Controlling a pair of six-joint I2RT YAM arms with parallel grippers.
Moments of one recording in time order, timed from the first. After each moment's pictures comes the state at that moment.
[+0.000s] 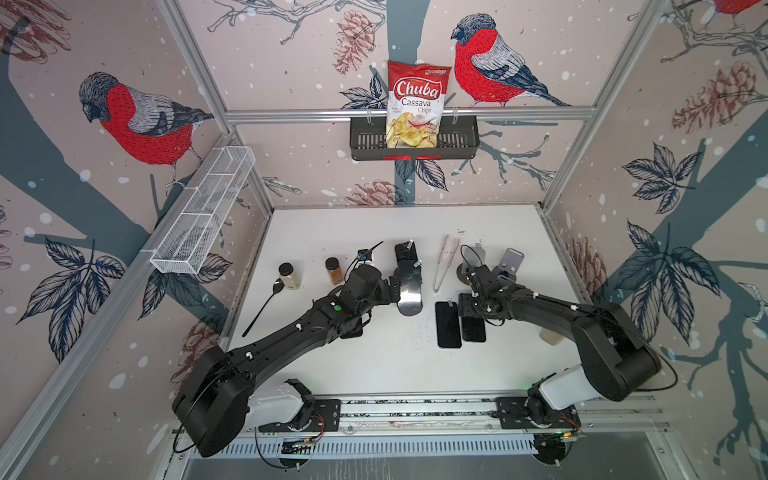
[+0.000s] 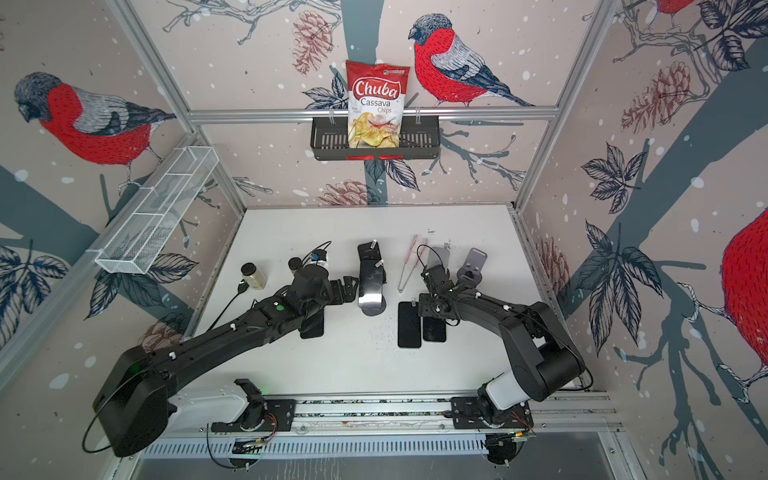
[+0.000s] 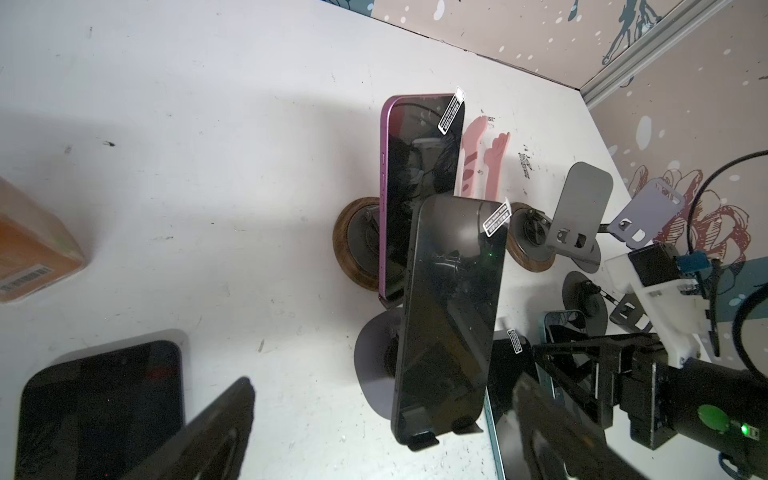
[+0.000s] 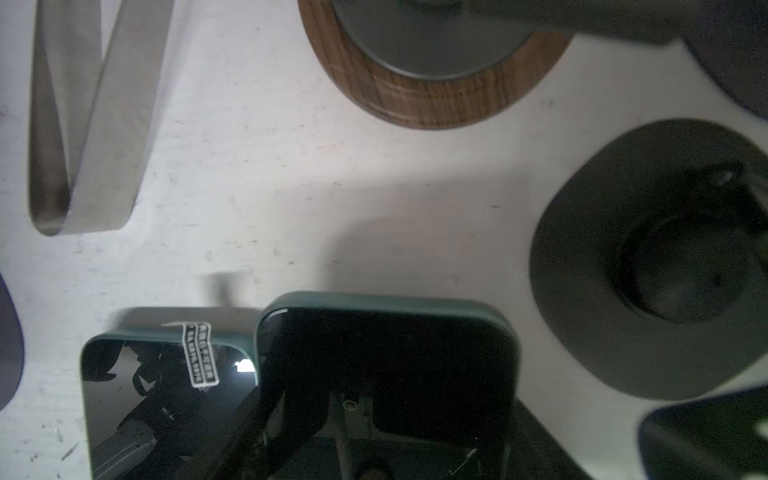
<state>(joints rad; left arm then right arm) -0.70 1.24 0.74 -0.12 -0.16 -0.63 0.53 1.51 0.72 -0.38 0.10 0.48</state>
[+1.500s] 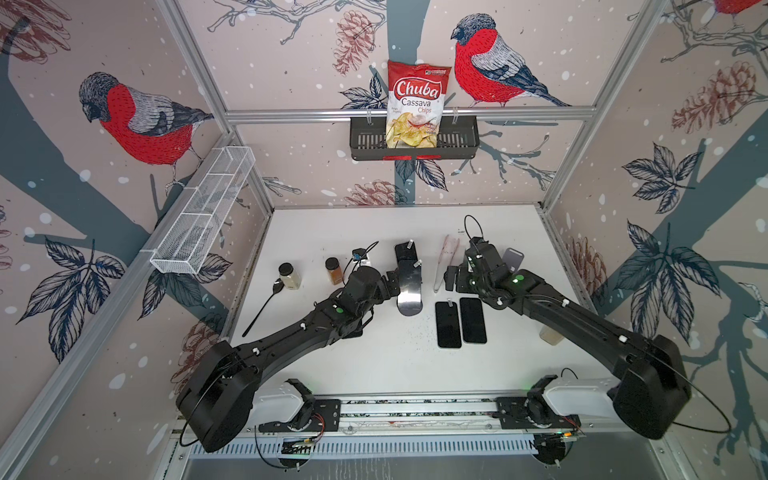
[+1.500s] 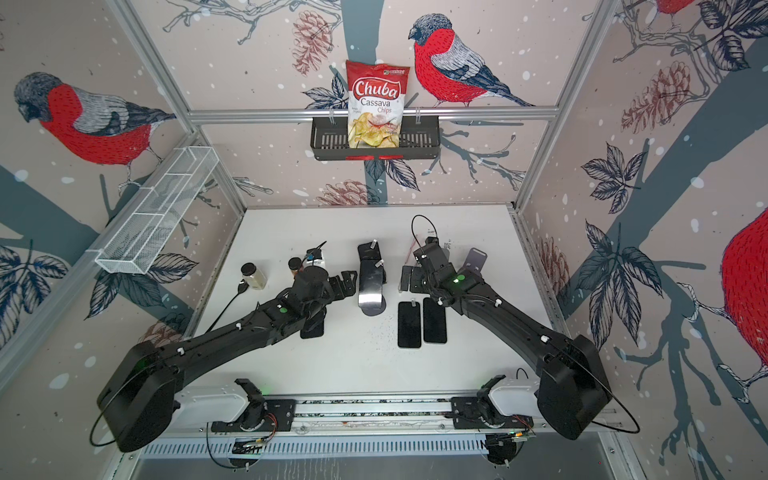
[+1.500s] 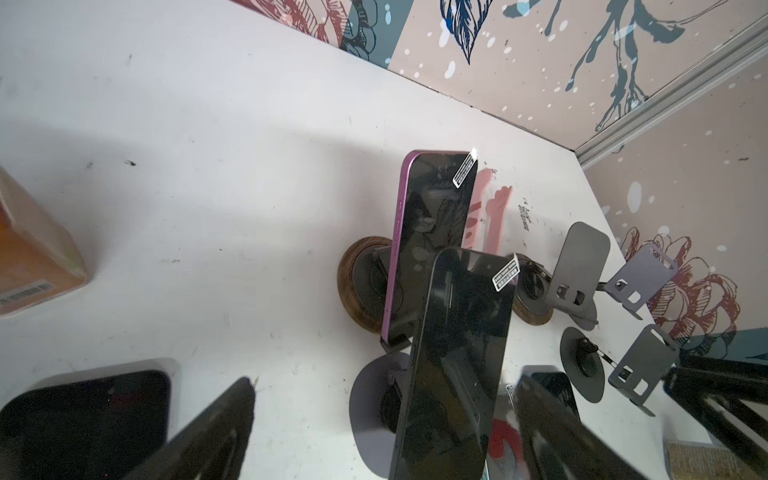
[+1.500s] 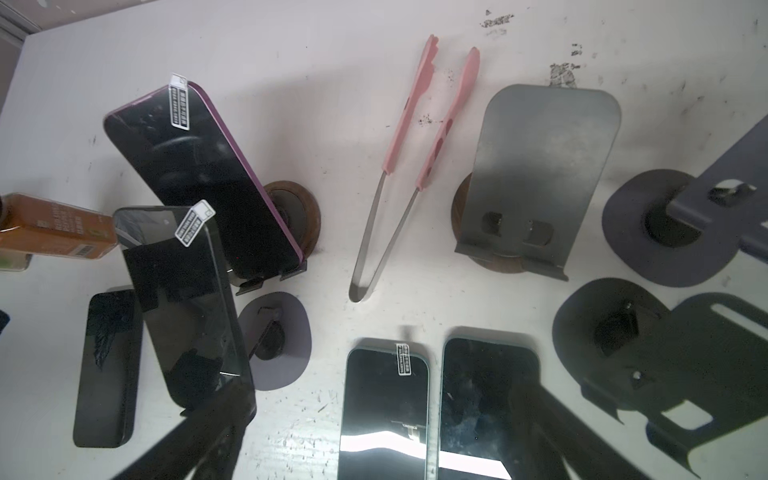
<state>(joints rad) -0.70 1.26 0.69 0.04 -0.24 -0.69 0.65 1.29 0.98 -0.53 0.16 0.52</state>
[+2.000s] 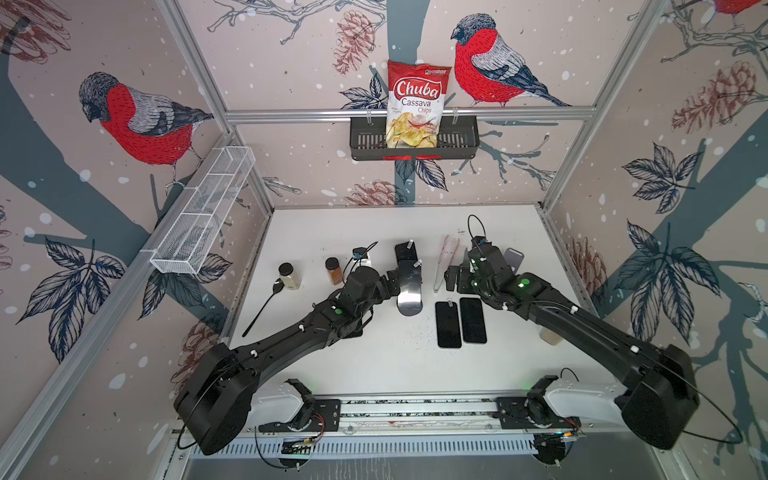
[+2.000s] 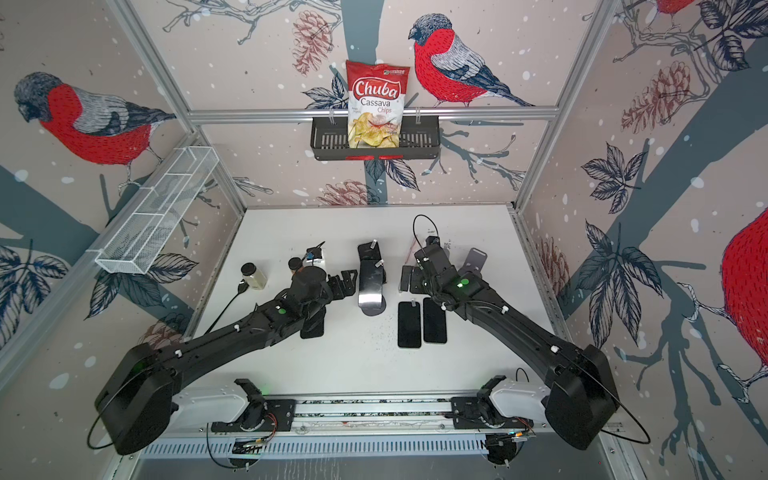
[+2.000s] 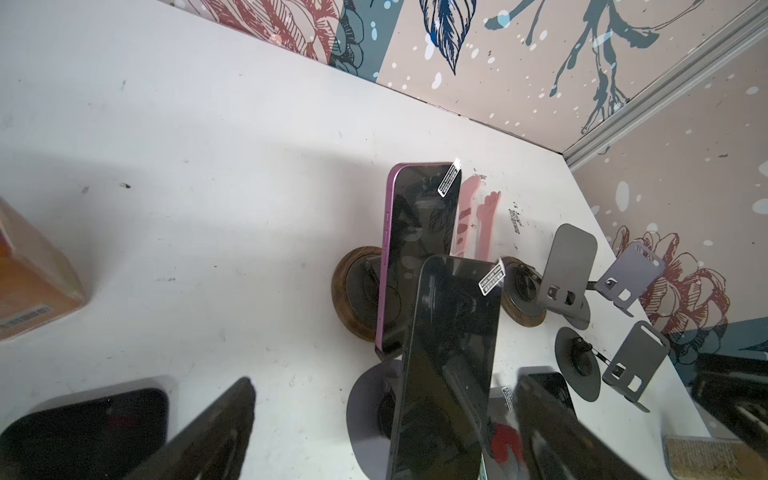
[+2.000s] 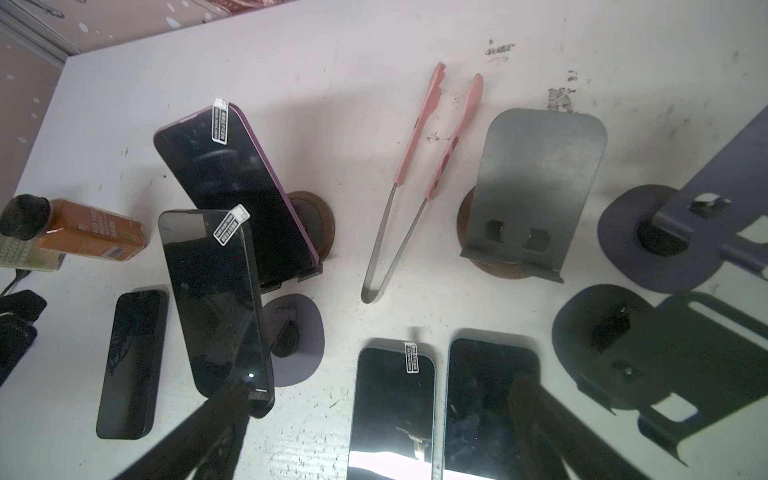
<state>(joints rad) -0.70 1.25 0.69 0.06 -0.23 -0.65 0.68 1.23 0.97 -0.53 0.19 0.52</state>
